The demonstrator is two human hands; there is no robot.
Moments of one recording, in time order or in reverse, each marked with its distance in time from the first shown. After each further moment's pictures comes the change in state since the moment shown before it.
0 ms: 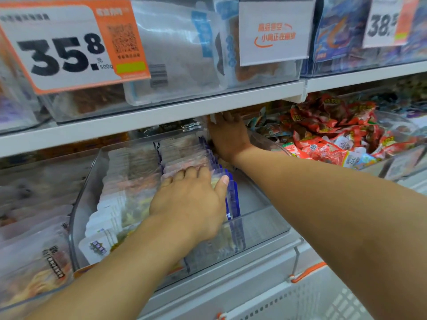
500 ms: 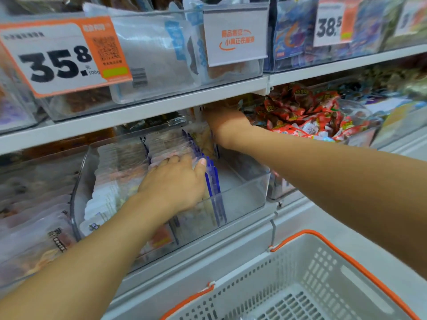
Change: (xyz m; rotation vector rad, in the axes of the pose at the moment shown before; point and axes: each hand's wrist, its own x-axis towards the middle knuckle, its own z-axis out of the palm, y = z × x) left_hand 0.004 -0.006 -0.006 -0.147 -0.016 0.024; right_hand -0.049 0.030 -0.077 0.135 -0.128 -0.029
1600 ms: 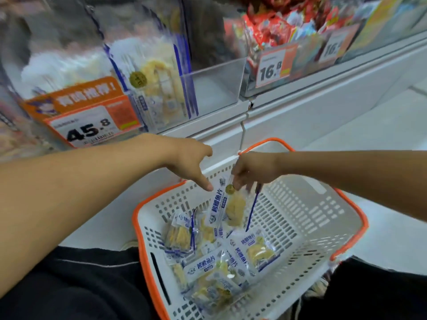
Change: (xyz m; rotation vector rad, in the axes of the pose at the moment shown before) left_hand -0.068 0.027 0.111 0.164 -0.750 0.477; right_hand -0.275 -0.008 0.109 0.809 -1.055 0.160
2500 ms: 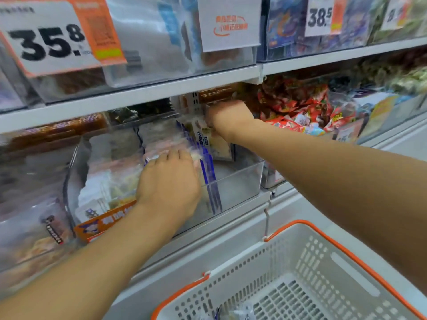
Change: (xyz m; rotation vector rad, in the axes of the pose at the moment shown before) left_hand -0.058 -0.019 -0.084 0.308 0.927 -0.578; right_hand 0.031 -0.171 -0.211 -0.944 1.063 -0.093
